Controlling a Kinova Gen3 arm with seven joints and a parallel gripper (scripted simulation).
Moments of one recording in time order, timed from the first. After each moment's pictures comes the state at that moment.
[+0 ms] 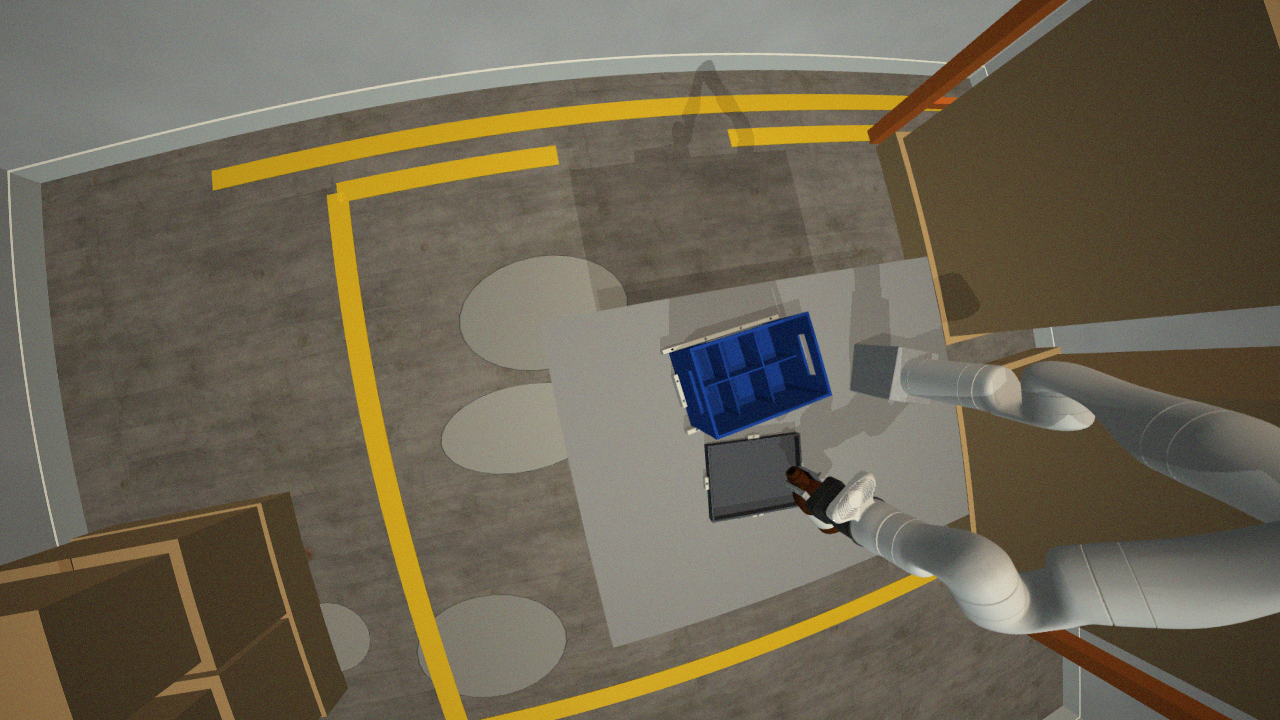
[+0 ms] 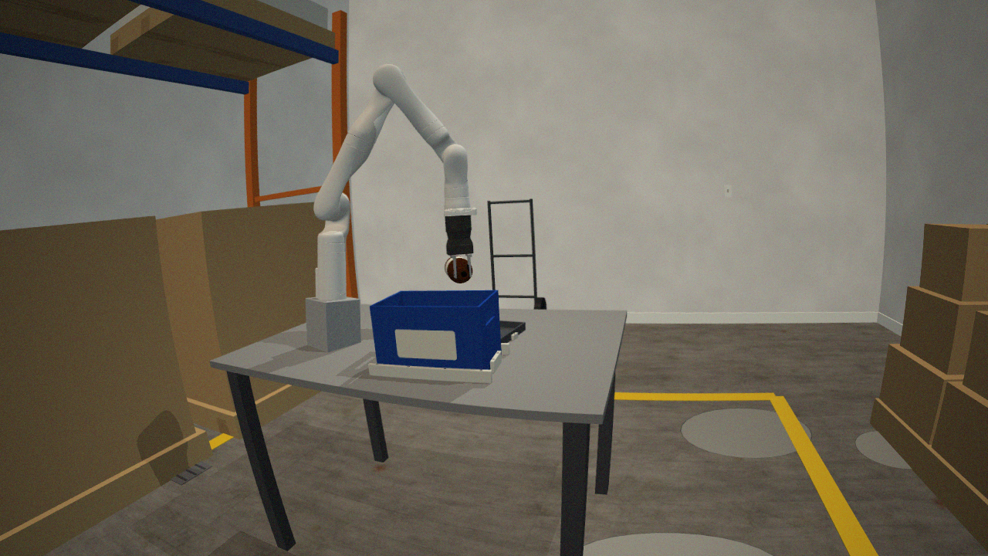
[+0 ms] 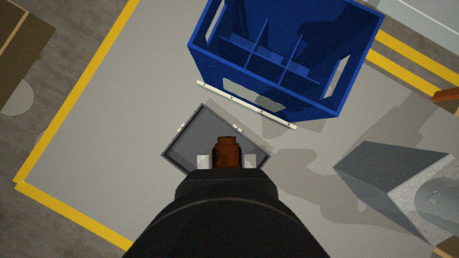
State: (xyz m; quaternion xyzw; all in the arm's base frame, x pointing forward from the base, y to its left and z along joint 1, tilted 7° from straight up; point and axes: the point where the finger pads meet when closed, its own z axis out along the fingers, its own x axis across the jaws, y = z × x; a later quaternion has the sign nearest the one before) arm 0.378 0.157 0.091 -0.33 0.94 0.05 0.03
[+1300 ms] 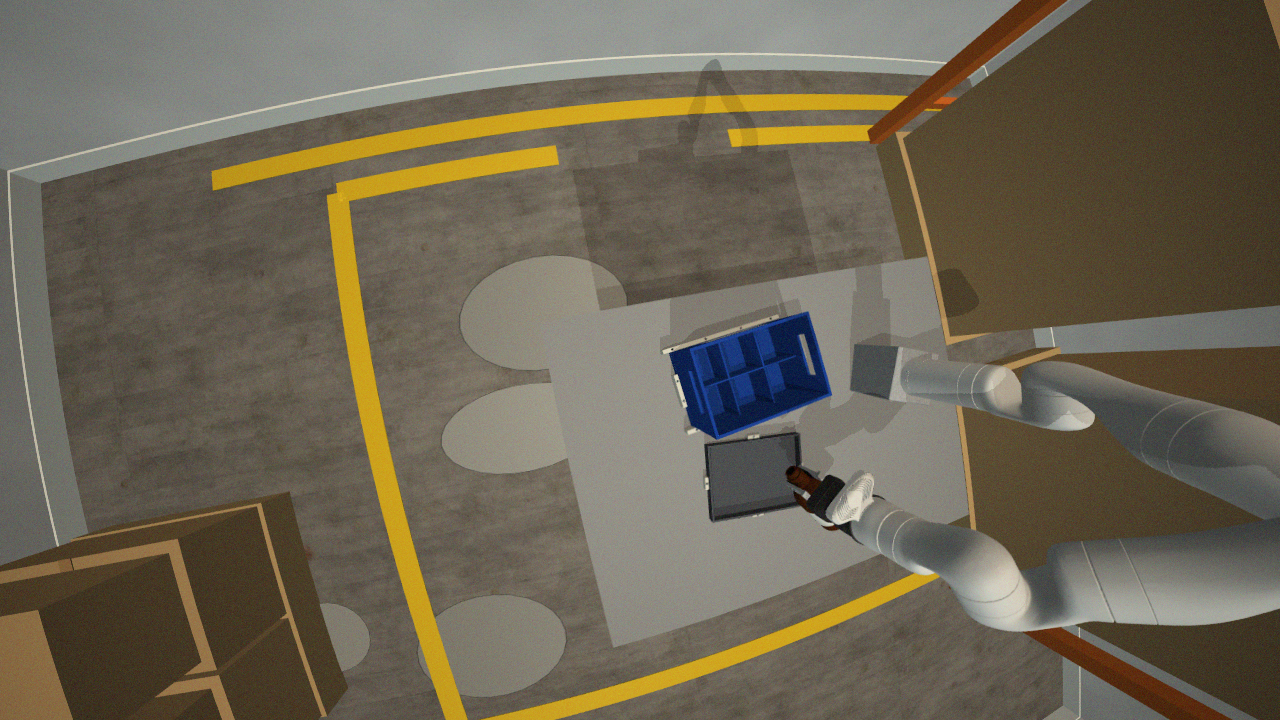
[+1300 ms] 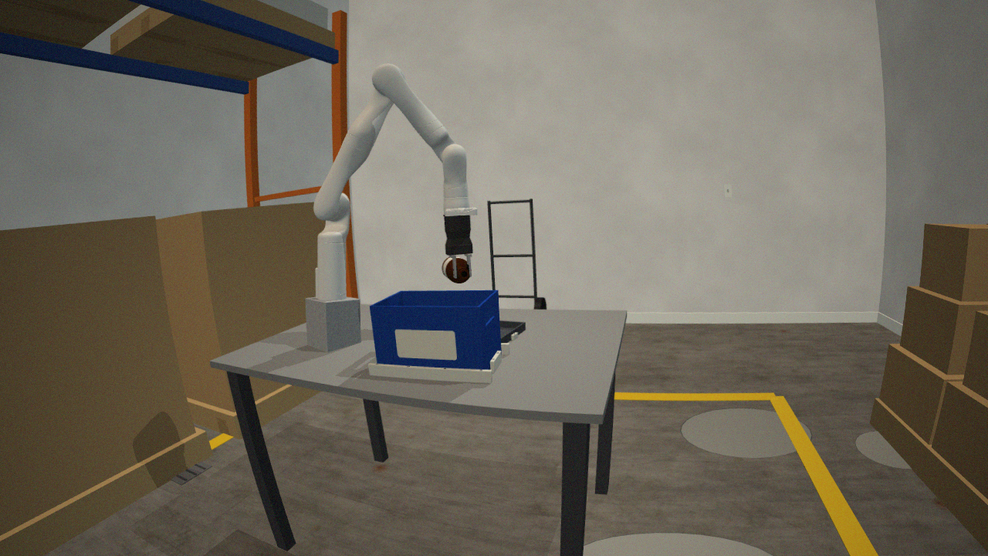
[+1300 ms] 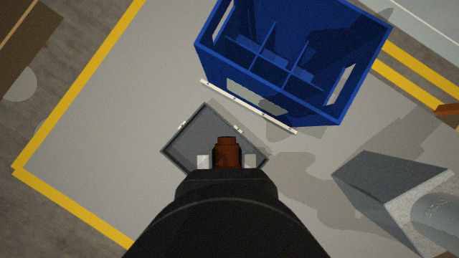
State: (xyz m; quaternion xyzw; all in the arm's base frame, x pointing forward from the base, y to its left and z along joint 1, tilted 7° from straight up) arm 0.378 0.155 0.091 -0.36 0.93 0.05 0.03
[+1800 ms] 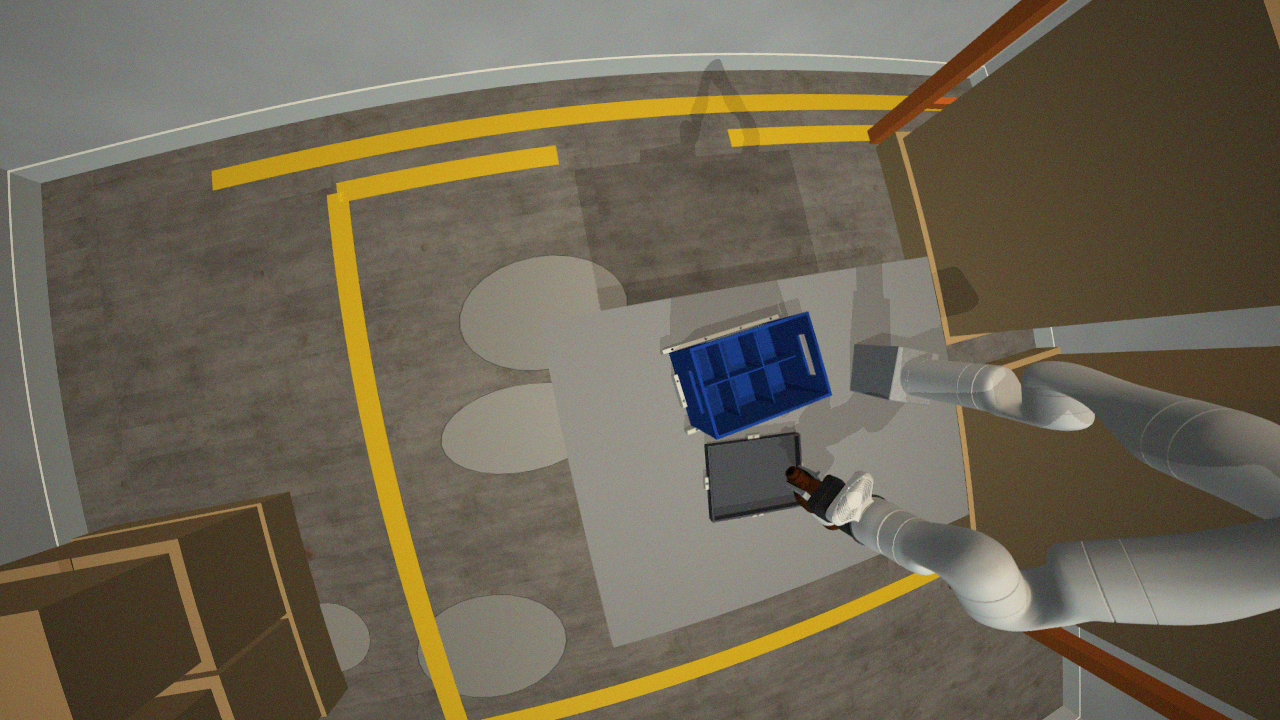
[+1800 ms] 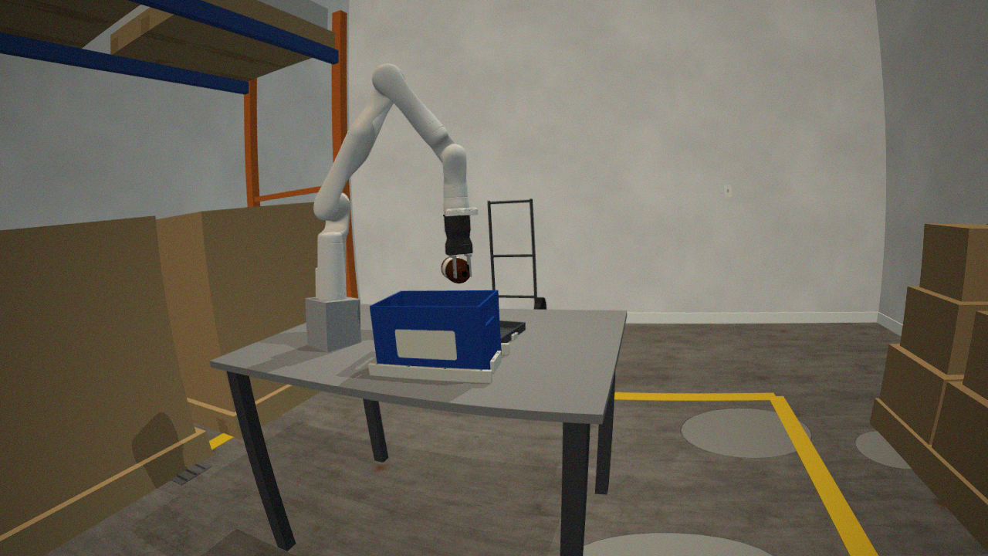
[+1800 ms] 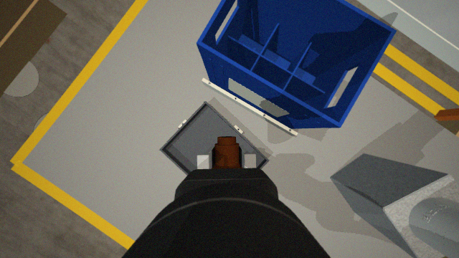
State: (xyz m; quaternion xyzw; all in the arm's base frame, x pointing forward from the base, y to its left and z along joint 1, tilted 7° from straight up) arm 0.378 0.155 0.091 -0.37 0.93 0.05 0.03
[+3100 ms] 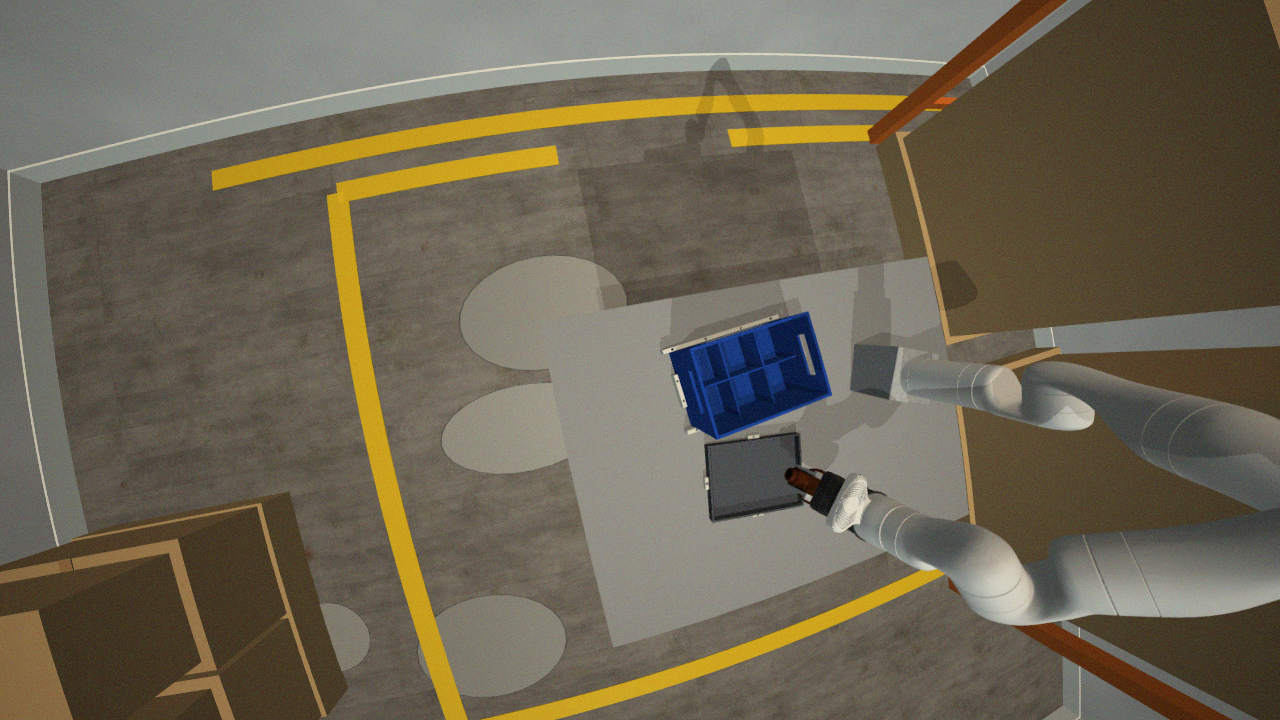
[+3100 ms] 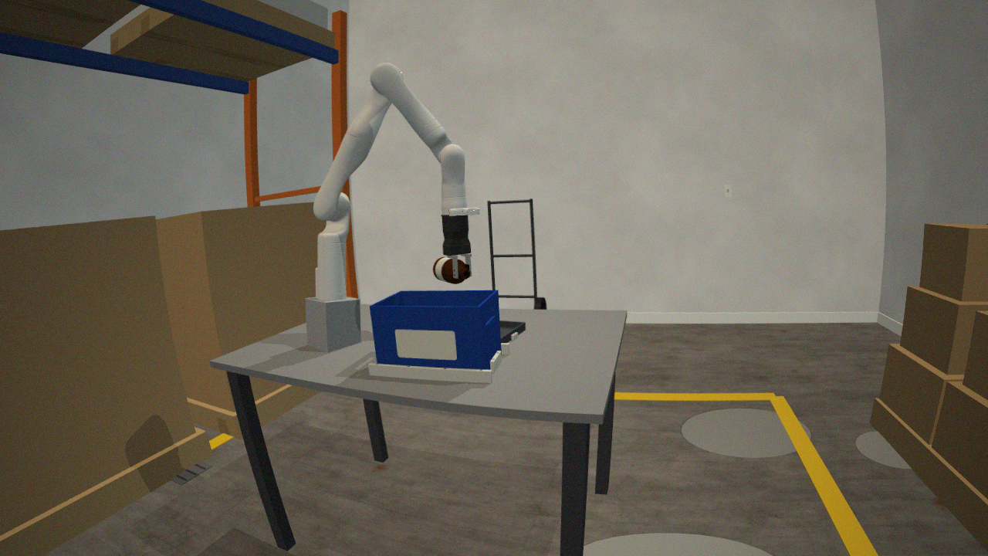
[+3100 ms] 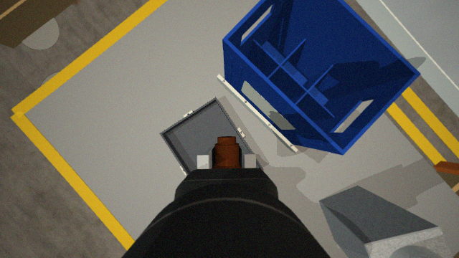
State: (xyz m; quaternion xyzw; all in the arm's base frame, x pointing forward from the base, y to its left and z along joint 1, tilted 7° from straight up) arm 0.378 0.155 0.091 -0.48 0.88 0.04 0.04
